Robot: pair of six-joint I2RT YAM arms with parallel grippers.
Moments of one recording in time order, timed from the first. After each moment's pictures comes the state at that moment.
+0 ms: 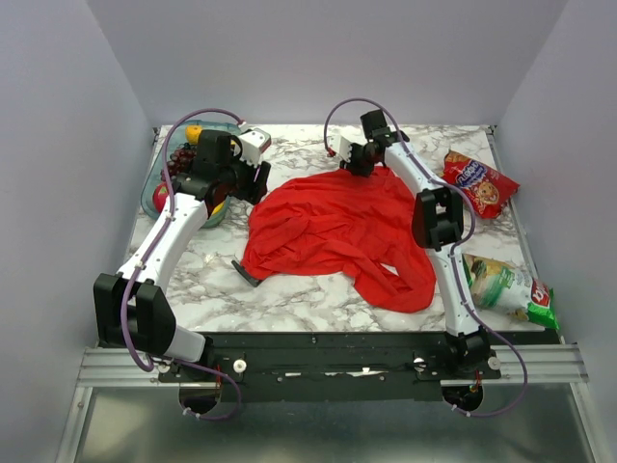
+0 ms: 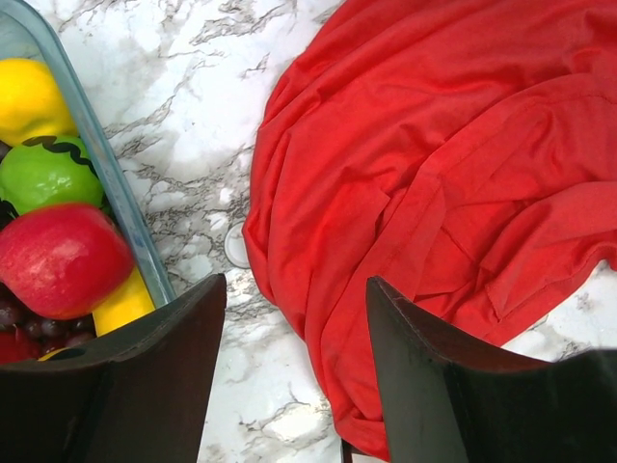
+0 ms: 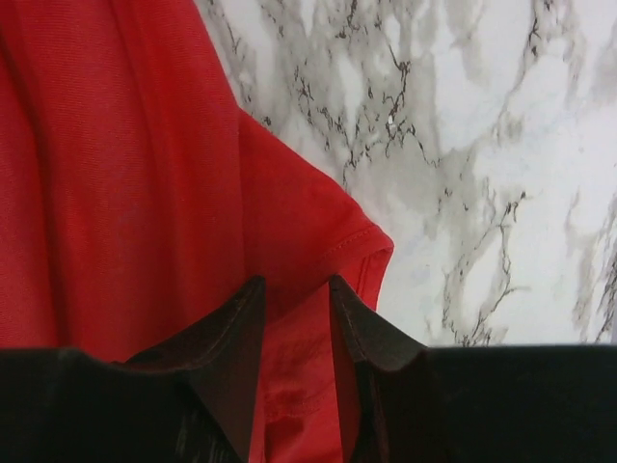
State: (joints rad) left arm -0.24 1.44 1.28 -0.49 0.28 0.22; right arm 0.32 2.59 2.37 -0.75 -0.35 -1.10
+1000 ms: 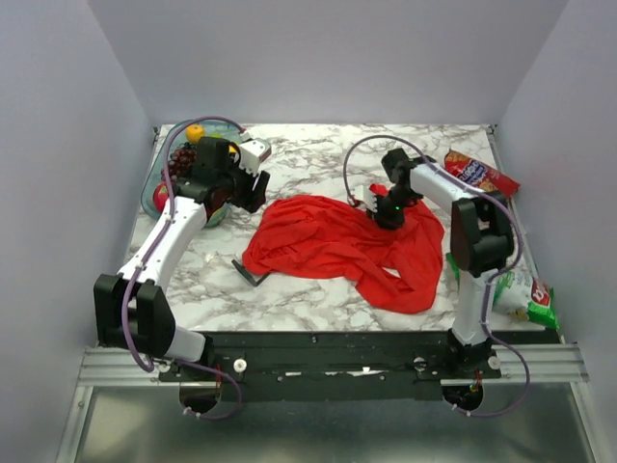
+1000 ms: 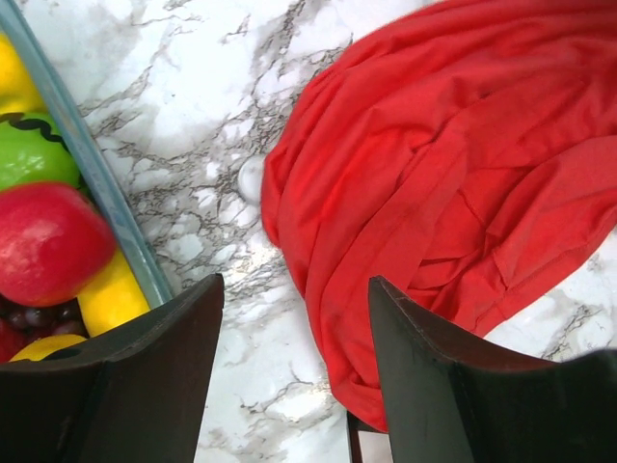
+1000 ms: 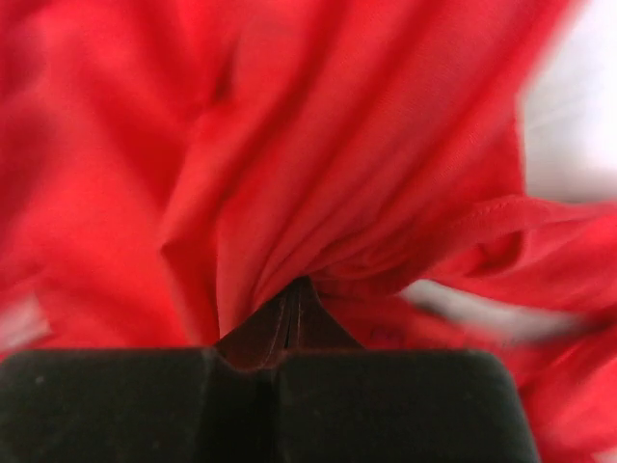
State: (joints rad) left arm -0.22 1.41 1.22 -0.51 0.33 0.28; right arm 0.30 2.16 1.71 -0.99 -0.40 -1.20
